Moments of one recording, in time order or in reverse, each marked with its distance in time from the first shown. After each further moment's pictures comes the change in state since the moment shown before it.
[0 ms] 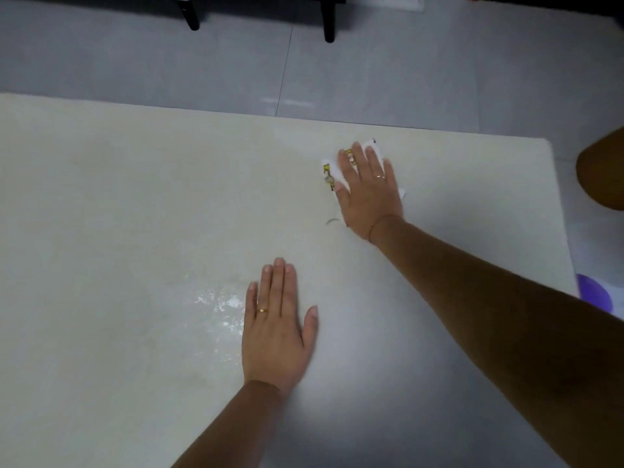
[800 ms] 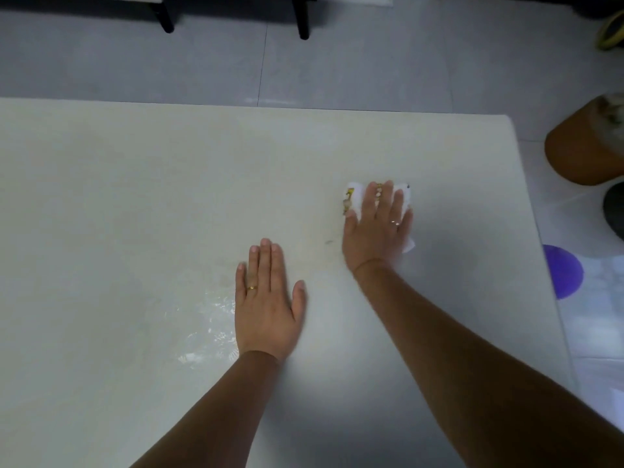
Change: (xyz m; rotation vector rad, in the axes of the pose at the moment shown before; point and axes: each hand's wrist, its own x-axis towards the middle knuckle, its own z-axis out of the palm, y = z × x) left_hand 0.000 0.002 0.003 0.022 0.015 -0.005; right_hand -0.103 -0.011 0.015 0.074 0.020 0.493
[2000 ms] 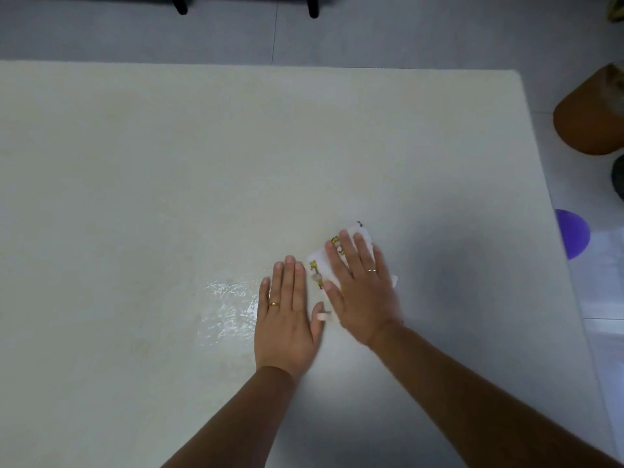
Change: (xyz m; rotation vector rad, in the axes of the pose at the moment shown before) left_hand -0.124 -0.028 0.001 -0.005 -0.085 0.122; right_hand -0.187 0.016 0.011 -0.099 -0.080 -0.542
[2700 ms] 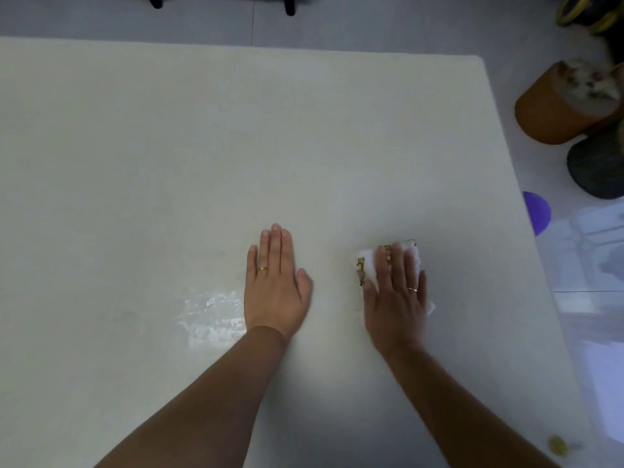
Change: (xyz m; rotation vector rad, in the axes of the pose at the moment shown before) left_hand 0.001 0.000 0.004 -0.021 0.049 -0.014; right_hand -0.088 0.011 0.015 0.154 0.084 0.506
